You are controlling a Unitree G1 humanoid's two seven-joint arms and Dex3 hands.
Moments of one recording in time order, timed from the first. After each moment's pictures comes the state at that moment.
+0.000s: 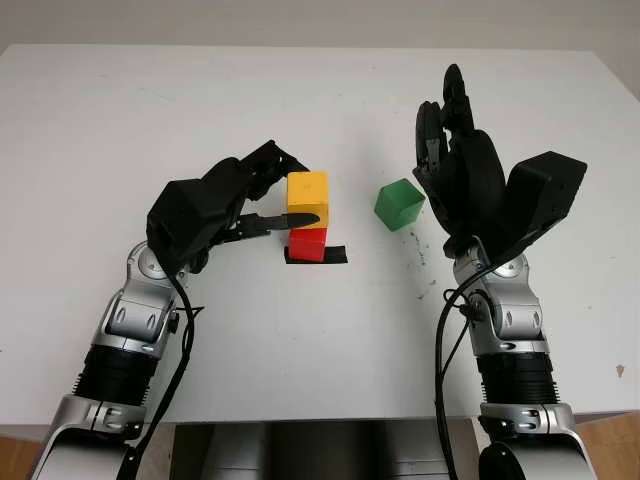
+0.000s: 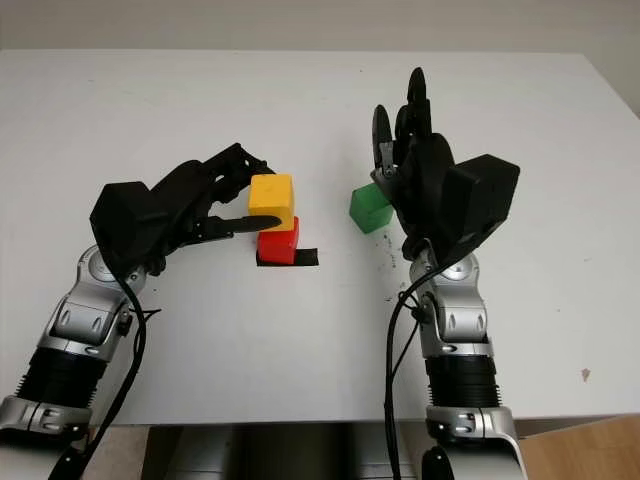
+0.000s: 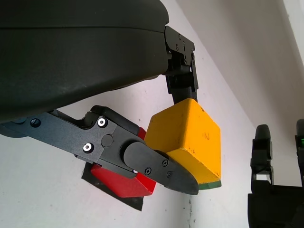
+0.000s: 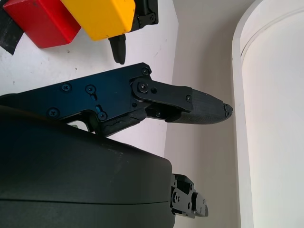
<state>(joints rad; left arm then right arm) -0.55 0.35 -0.05 0.22 0.05 0.09 -0.35 -0.54 -0.10 -0.12 0.17 0.13 0.10 0.09</state>
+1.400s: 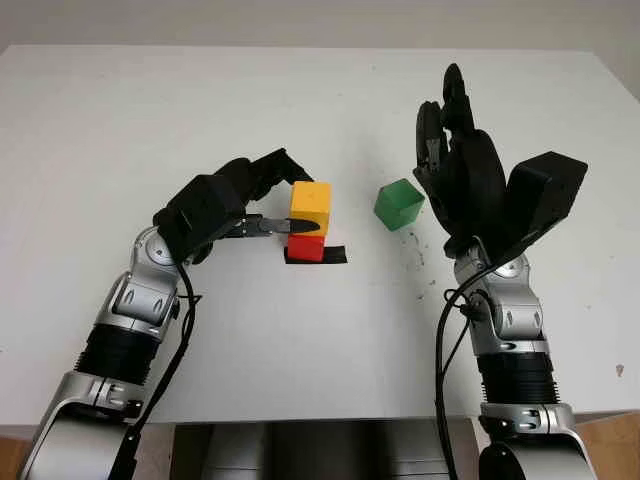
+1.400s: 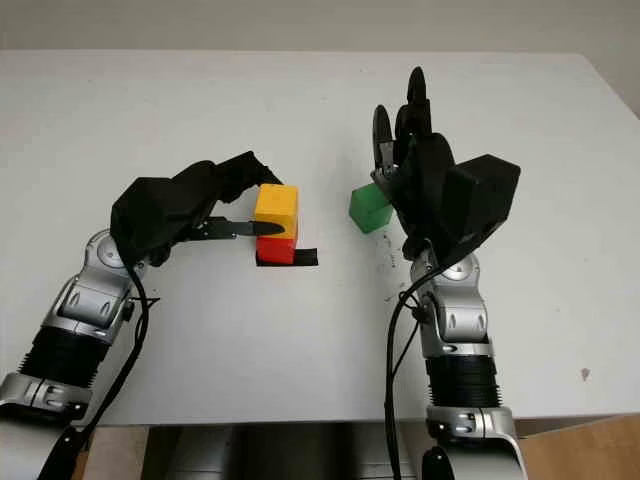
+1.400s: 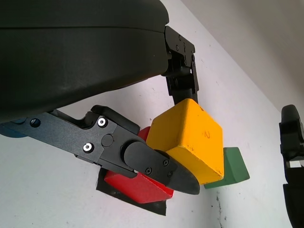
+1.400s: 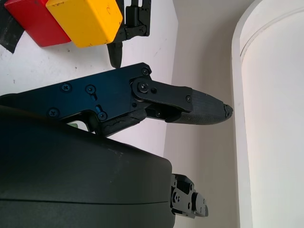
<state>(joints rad) -0.63 0.39 -0.10 0.34 0.16 0.04 -0.41 -0.54 -0.10 -0.13 0.17 0.13 0.10 0.09</state>
